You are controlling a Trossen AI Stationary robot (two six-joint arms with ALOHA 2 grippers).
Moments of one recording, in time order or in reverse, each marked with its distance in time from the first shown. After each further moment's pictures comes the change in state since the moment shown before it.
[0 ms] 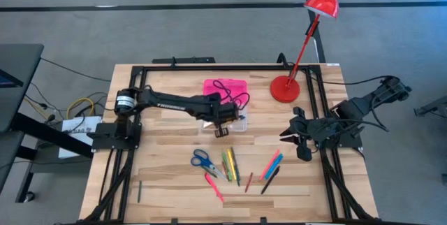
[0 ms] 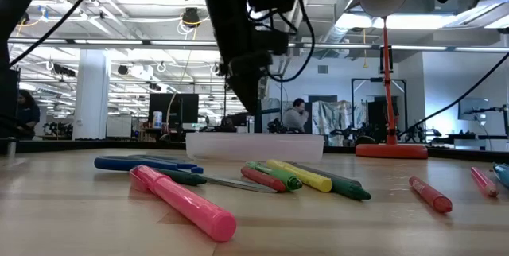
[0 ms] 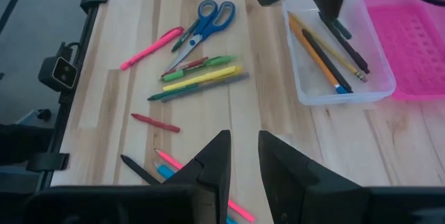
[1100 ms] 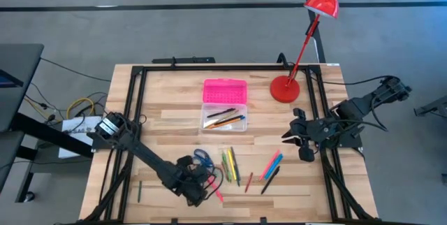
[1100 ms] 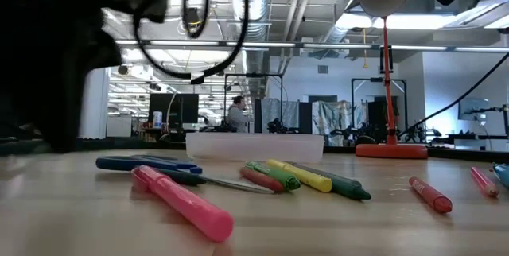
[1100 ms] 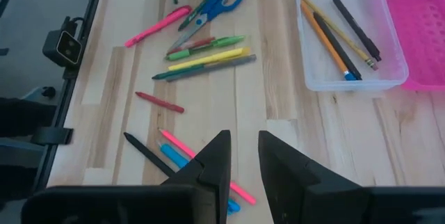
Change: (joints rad) left arm -0.664 -0.031 -0.202 -0.010 0.089 -0.797; right arm 0.000 0.000 0.000 -0.045 -0.050 -0.025
